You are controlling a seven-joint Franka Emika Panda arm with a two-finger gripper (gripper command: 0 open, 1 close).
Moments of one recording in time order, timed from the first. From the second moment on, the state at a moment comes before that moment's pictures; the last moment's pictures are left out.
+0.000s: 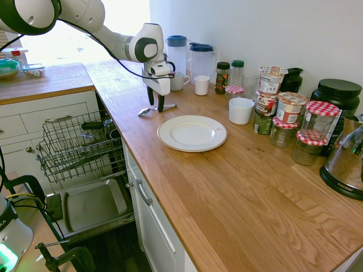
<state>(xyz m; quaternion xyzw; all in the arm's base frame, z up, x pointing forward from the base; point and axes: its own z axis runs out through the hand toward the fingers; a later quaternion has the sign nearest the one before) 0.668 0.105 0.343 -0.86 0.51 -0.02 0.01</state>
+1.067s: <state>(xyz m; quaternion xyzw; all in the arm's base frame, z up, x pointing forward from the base) 0.663 0.091 0.336 -0.87 0.49 0.00 0.01</state>
